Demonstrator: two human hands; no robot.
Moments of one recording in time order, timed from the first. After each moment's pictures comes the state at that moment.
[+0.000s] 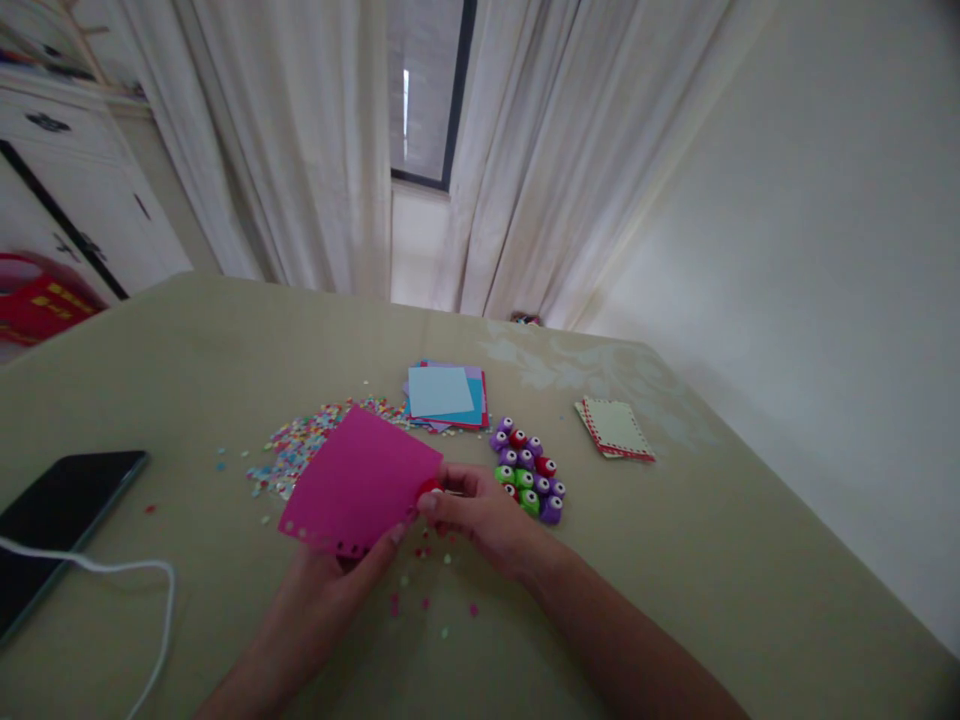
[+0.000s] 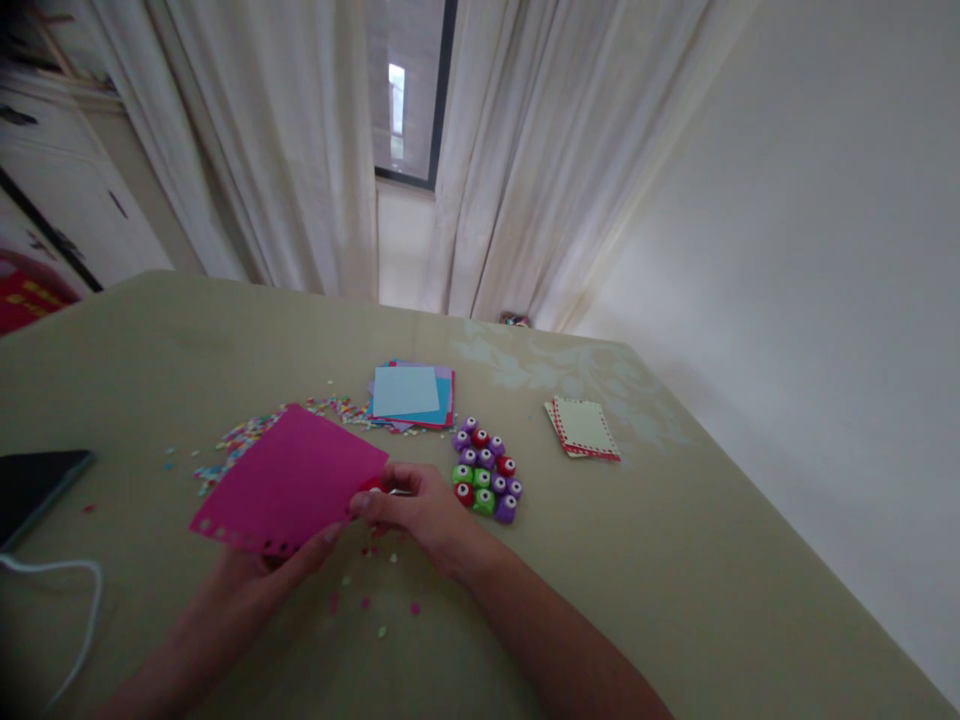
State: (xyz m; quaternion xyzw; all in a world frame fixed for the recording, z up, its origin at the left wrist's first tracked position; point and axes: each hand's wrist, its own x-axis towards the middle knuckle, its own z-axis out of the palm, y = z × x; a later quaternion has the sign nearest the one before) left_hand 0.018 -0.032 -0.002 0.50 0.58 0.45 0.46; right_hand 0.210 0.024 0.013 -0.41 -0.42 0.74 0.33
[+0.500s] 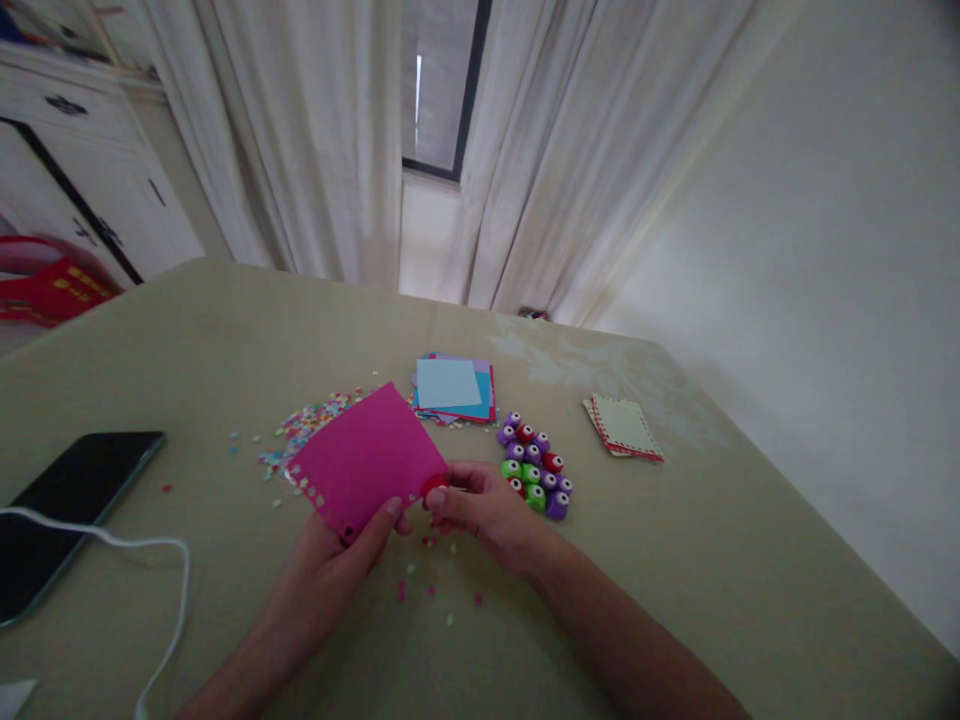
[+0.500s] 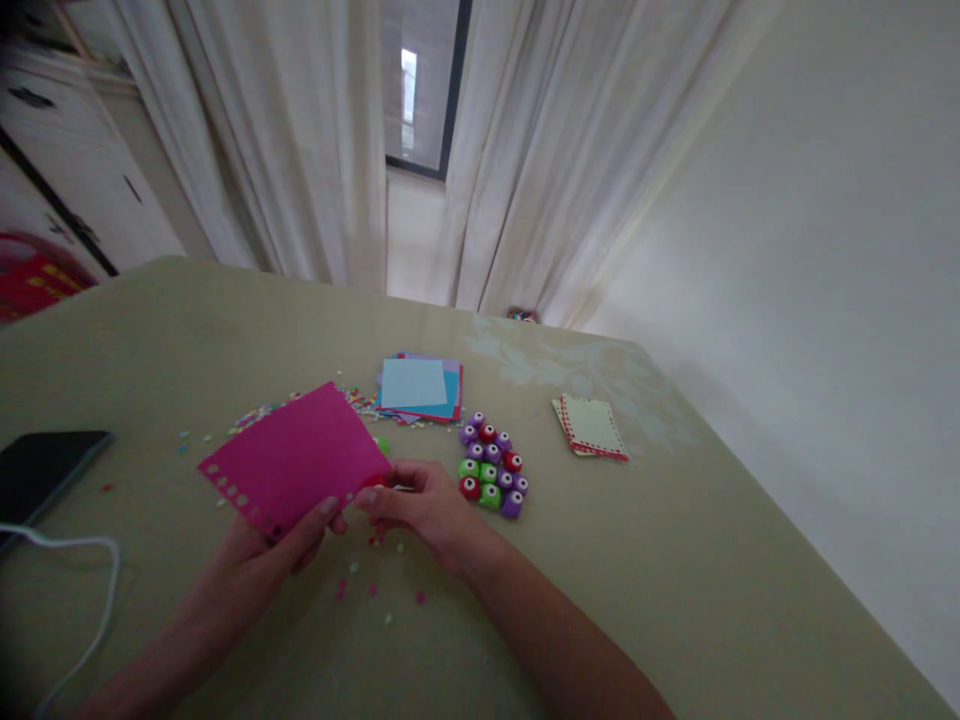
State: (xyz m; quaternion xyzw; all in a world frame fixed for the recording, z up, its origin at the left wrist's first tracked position) left_hand 0.015 -0.032 0.003 0.51 0.60 0.43 0.44; right_hand 0.210 0.020 0.017 -0.38 -0.43 0.75 0.32
